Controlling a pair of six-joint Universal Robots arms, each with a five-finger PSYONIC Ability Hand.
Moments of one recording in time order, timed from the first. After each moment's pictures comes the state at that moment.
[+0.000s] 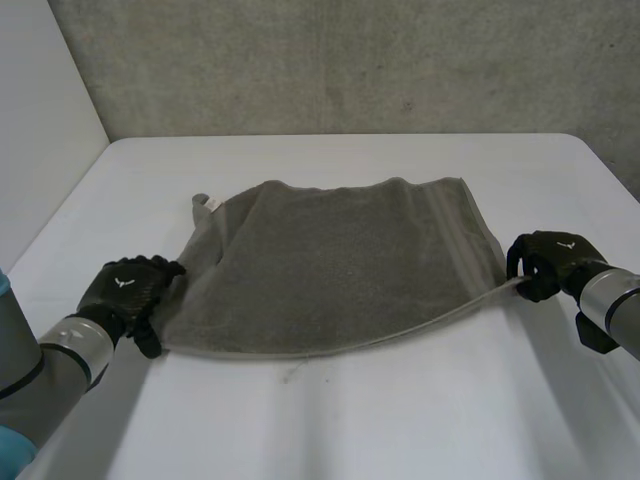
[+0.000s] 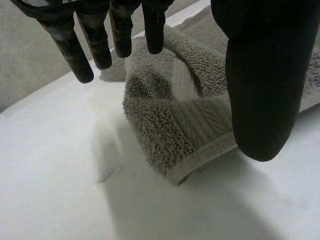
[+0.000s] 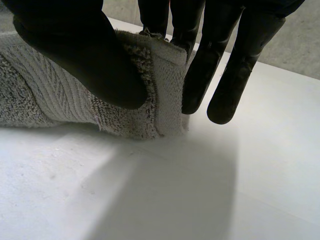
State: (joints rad) left arm 4.60 -1.86 -2.00 3.47 -1.34 3.49; right arm 1.58 -1.12 1.67 -0.11 1.23 2.95; left_hand 0.27 0.27 0.26 0.27 0.09; right_hand 1.39 1.21 1.21 1.22 1.04
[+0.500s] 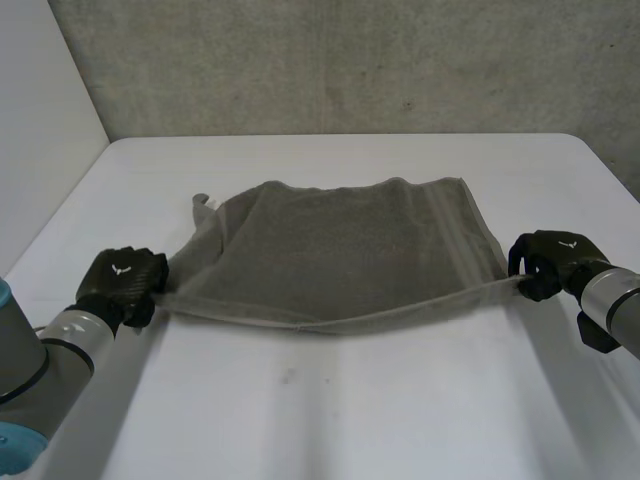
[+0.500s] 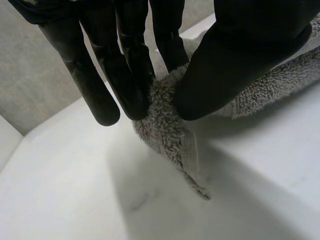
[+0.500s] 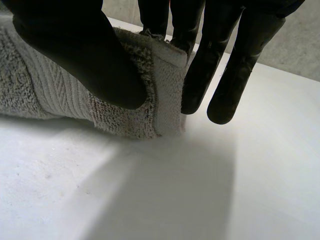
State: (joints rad) left arm 4.62 -1.89 -2.01 3.64 -1.32 3.50; right arm 1.58 -1.13 1.67 -0.11 1.24 2.95; left_hand 1.15 1.18 1.17 1.17 0.98; right_hand 1.39 1.21 1.21 1.22 1.04
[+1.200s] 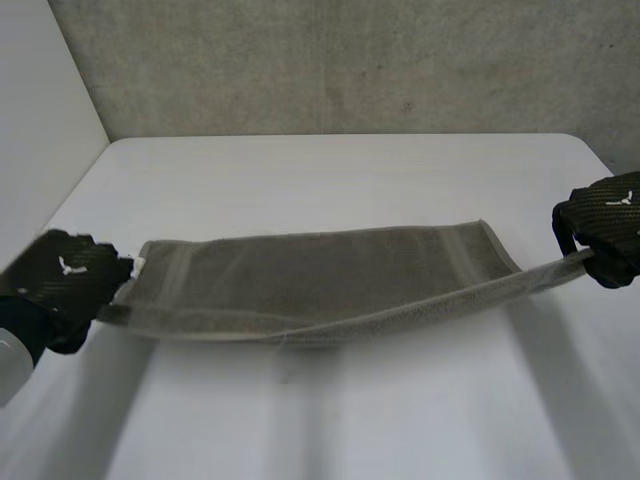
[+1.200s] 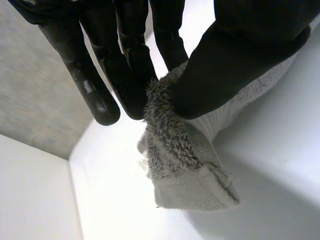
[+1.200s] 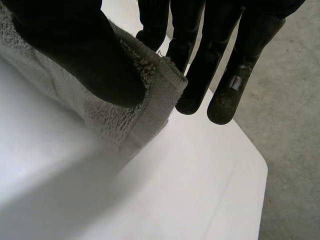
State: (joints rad) left arm 4.60 -1.32 -2.00 2.97 -1.37 3.90; right arm 1.58 -1.62 1.65 0.39 1.24 2.41; left_hand 1.17 1.22 1.22 1.22 1.02; right_hand 1.39 1.21 1.21 1.22 1.04
